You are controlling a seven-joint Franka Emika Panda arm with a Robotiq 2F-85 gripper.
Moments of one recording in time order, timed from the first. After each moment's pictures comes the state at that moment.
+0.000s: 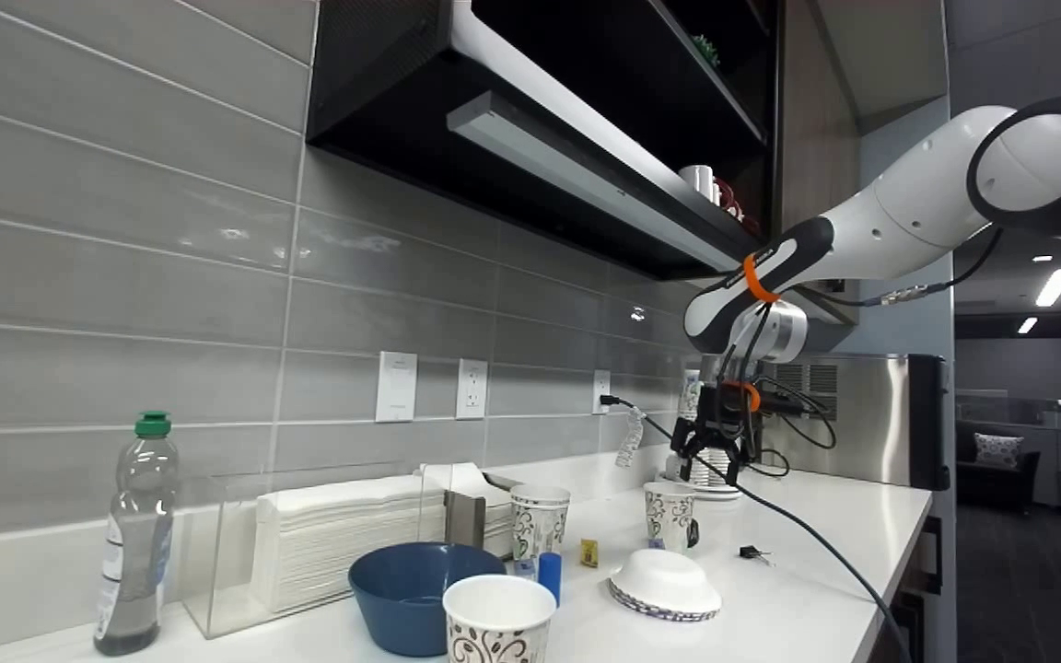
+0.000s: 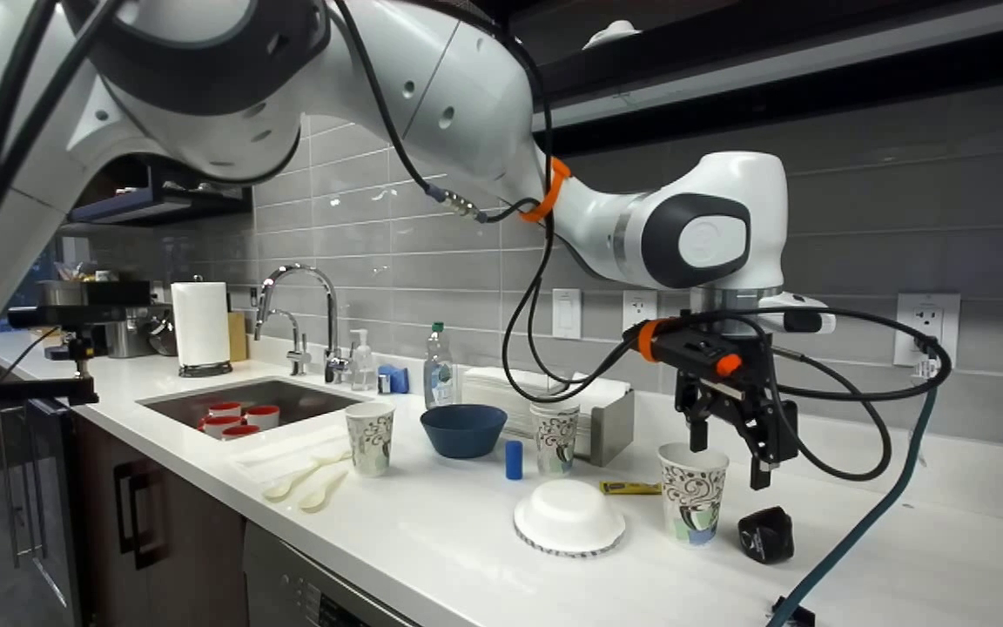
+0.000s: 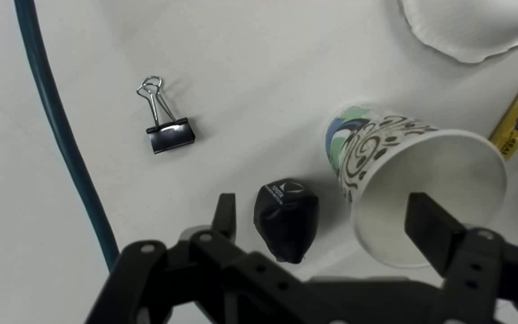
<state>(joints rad) -0.24 0.50 -0.23 -1.53 0.21 2.14 -0.02</state>
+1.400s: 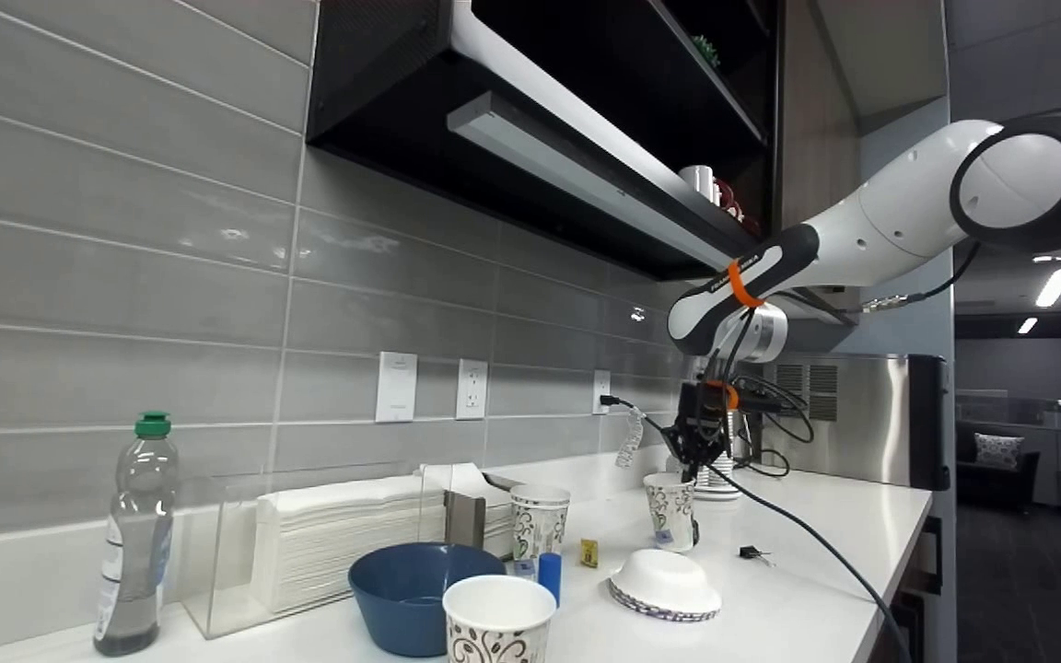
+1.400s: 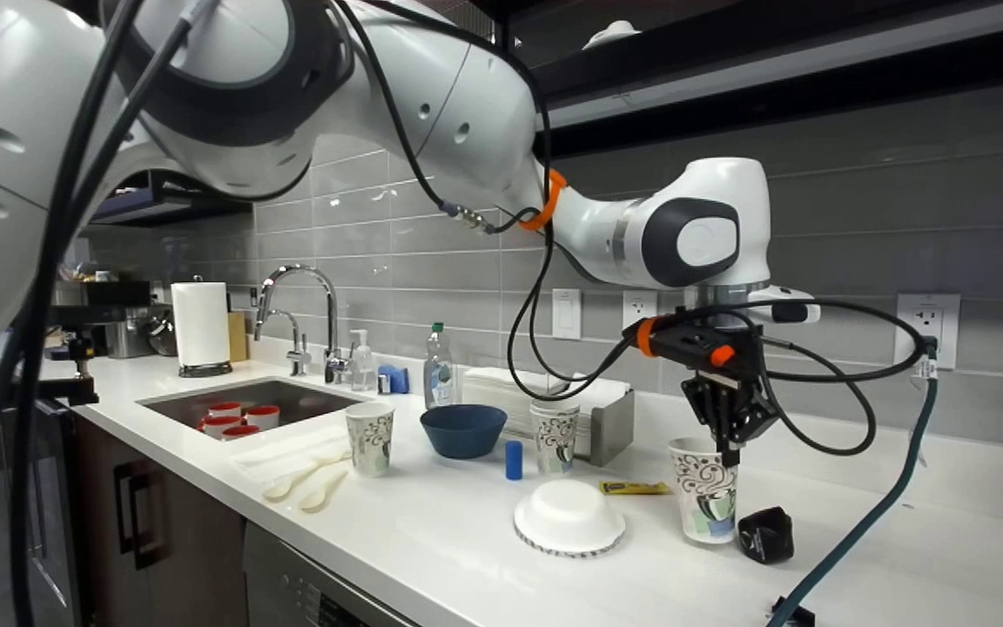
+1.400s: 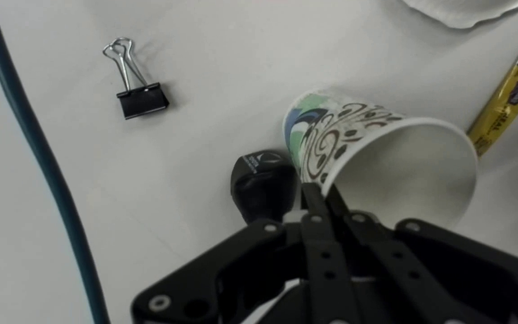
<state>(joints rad) -0.24 0.55 -0.19 -1.44 0.15 2.15 0.04</state>
